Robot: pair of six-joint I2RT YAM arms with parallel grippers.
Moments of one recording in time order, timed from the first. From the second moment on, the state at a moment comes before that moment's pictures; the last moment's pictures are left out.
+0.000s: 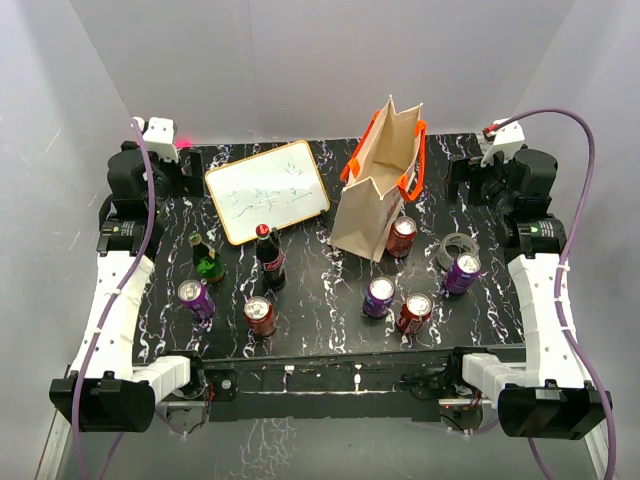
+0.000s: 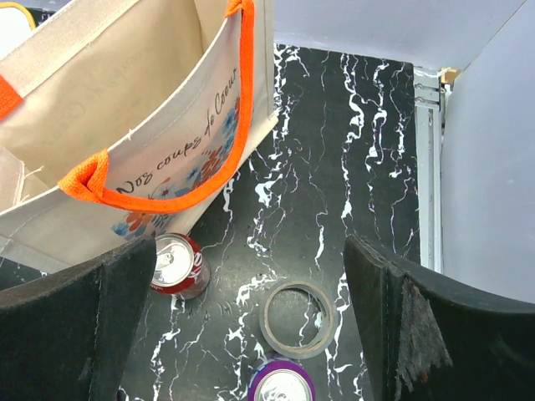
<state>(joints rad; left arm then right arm) -0.02 1.10 1.21 -0.35 0.04 0.14 -0.07 1.05 1.23 -0.50 -0.19 -0.13</state>
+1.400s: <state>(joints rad) -0.02 1.15 1.20 -0.34 0.36 0.15 0.36 1.36 1.39 -0.42 -0.43 -0.35</state>
